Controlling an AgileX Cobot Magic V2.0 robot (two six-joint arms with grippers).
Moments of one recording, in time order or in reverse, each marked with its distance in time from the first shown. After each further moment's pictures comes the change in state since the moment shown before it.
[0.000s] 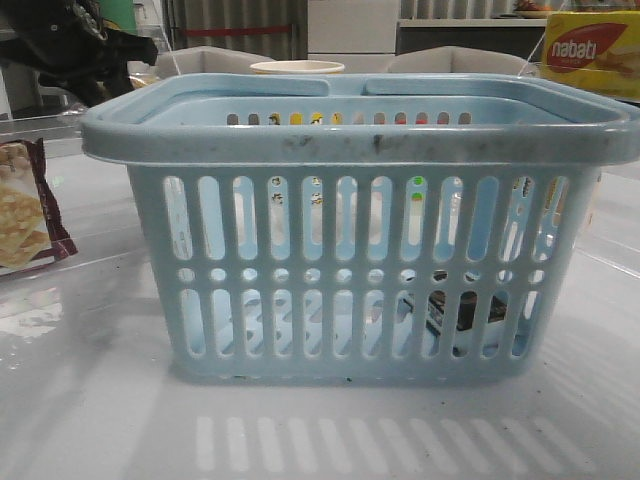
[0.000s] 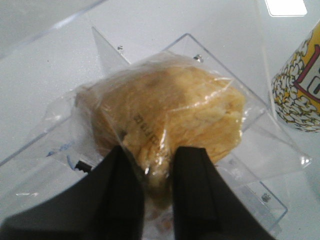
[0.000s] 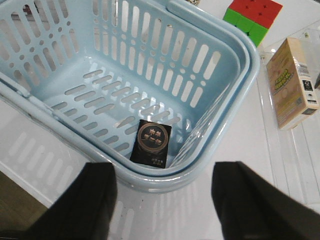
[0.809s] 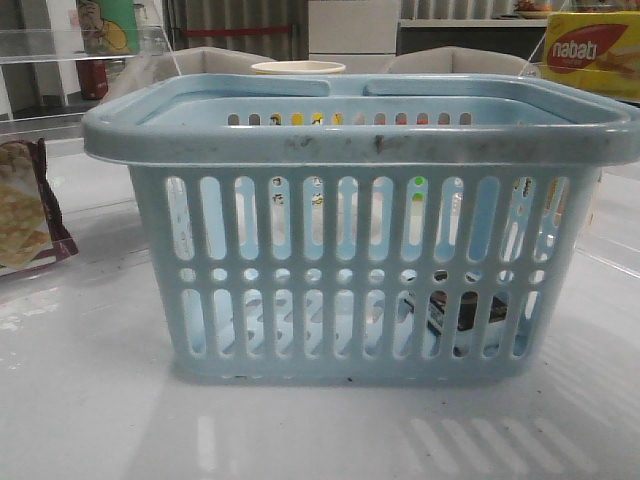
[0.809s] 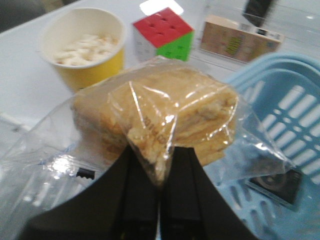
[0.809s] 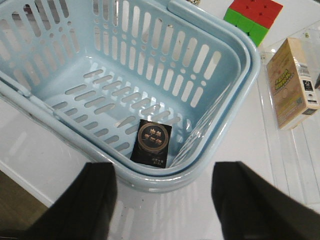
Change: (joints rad) left arm -0.320 -0.483 0.151 -0.187 0.259 0.328; right arm 0.000 0.000 0.000 0.000 0.002 -0.002
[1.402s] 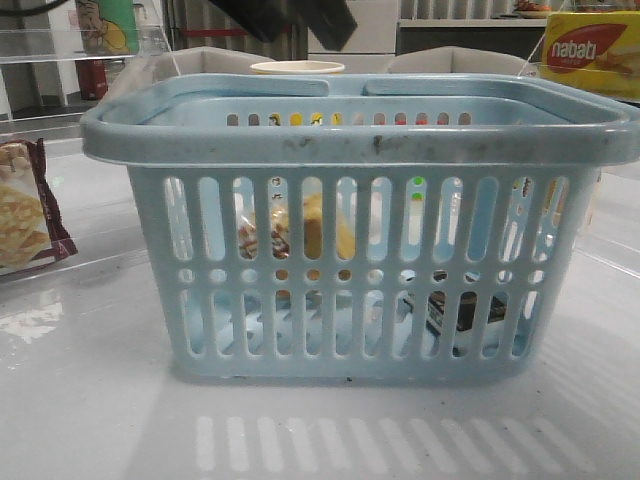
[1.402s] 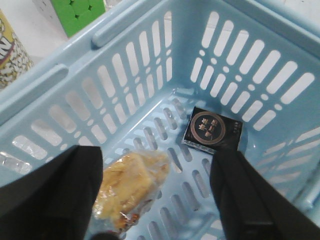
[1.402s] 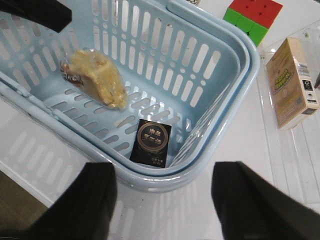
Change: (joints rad) left arm -0.200 -0.054 0.262 0.001 -0.149 0.014; right arm 0.000 0.000 0.000 0.000 0.000 0.000
